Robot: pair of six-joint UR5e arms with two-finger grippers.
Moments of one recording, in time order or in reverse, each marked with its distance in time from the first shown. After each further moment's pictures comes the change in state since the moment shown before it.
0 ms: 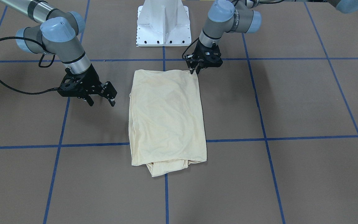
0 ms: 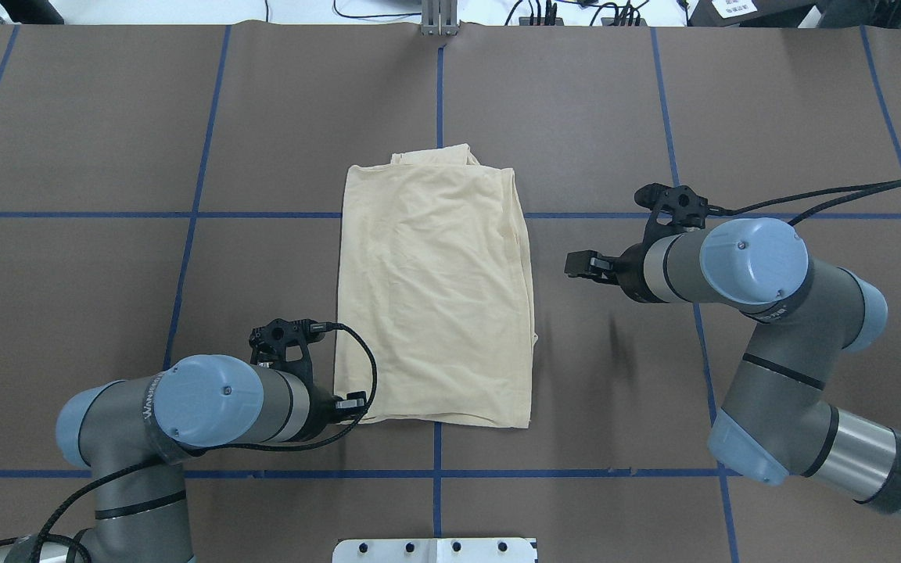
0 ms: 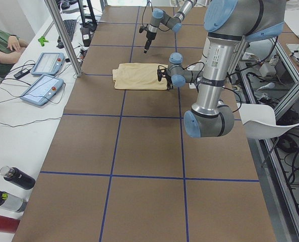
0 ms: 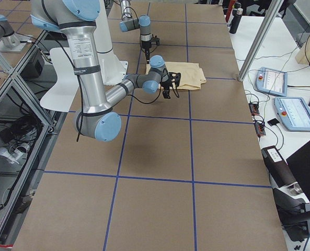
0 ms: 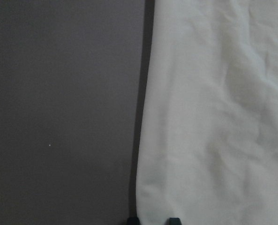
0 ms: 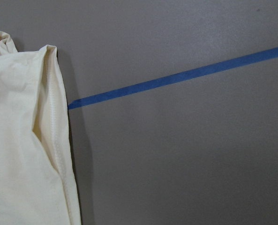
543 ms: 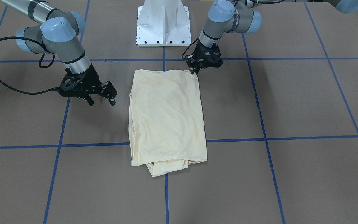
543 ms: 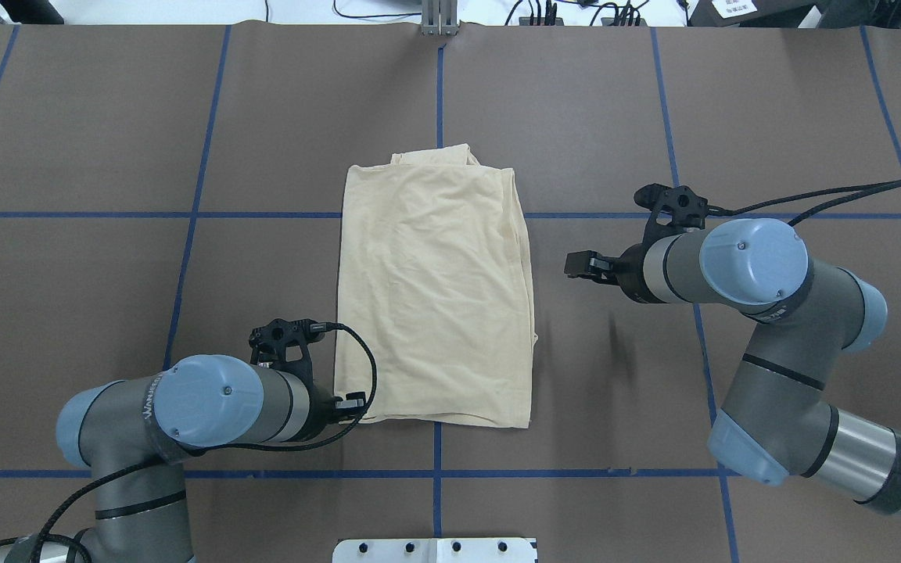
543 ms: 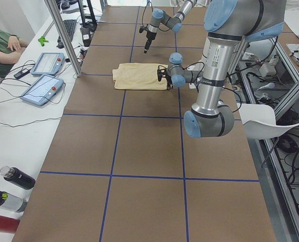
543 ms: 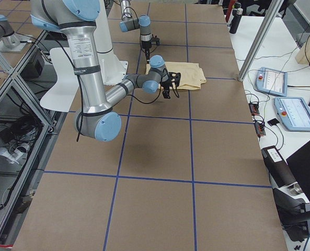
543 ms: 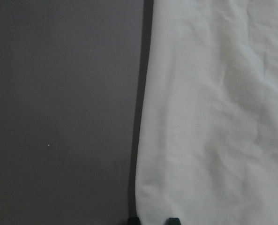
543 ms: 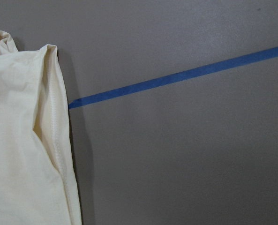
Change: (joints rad) left arm 0.000 0.001 0.001 0.000 0.000 0.000; right arm -0.001 0.000 0.001 0.000 0.000 0.000
